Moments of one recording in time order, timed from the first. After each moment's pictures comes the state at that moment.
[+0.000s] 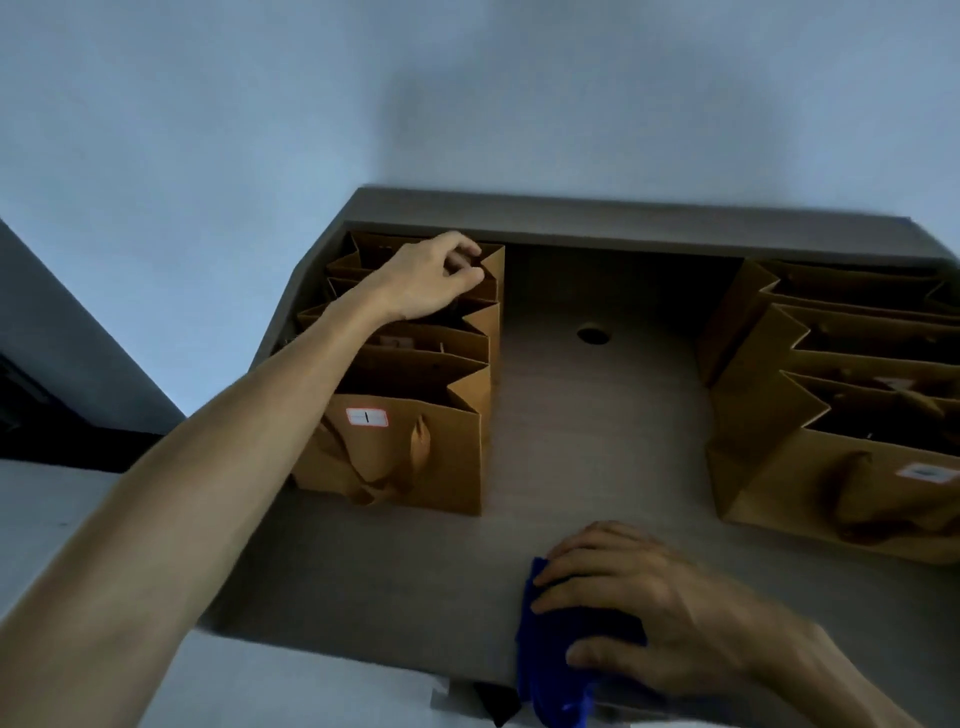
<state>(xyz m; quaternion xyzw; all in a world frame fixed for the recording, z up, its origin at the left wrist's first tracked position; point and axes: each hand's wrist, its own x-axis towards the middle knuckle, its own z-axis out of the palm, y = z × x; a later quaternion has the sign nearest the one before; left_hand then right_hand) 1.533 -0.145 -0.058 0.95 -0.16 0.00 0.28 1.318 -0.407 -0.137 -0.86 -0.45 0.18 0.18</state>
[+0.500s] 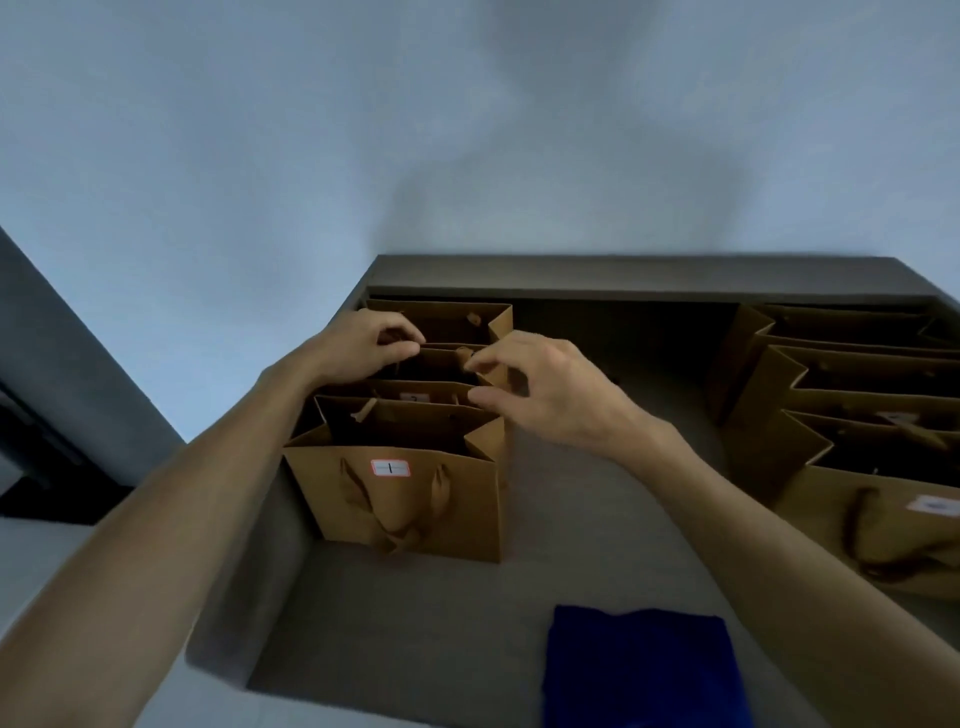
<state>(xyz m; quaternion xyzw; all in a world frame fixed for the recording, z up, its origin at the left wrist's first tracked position) 1.520 -0.063 -0.051 0.96 -0.17 -0.02 0.21 1.440 -0.321 -0.057 -0.89 -0.33 -0.10 0.31</state>
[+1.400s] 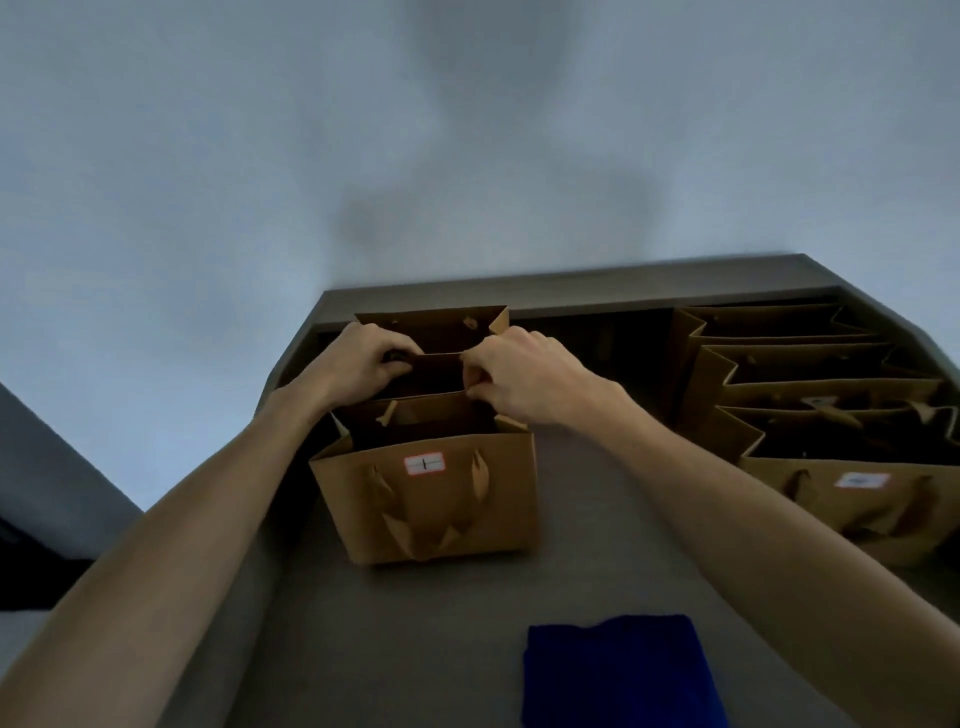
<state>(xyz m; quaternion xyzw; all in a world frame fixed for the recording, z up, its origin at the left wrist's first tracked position) 1.529 -0.121 -0.038 0.95 -0.29 0.05 0.14 1.465 -0.337 -0.037 -0.96 -0.23 -0.07 0.14</state>
